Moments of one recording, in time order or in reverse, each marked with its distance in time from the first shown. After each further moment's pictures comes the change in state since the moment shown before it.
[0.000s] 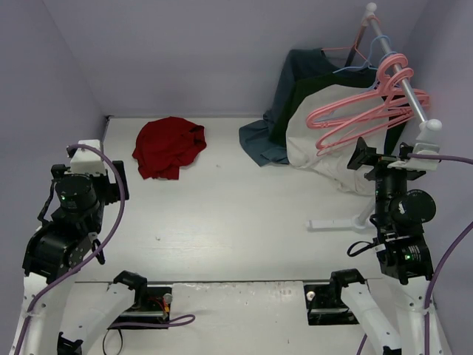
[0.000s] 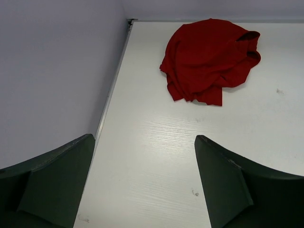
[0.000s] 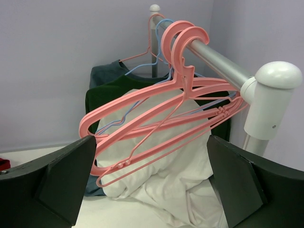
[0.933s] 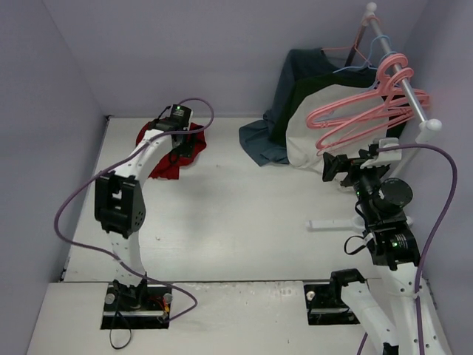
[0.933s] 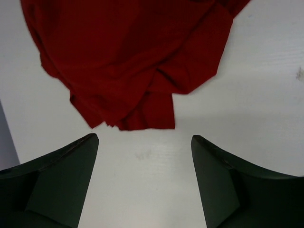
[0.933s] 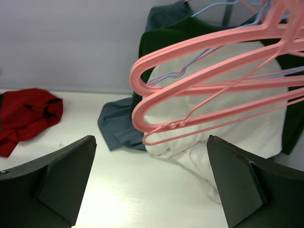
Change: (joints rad) left arm 0.015 1.164 0.421 0.101 0.205 -0.023; right arm 0.000 0.038 -0.102 -0.061 -0.270 0.098
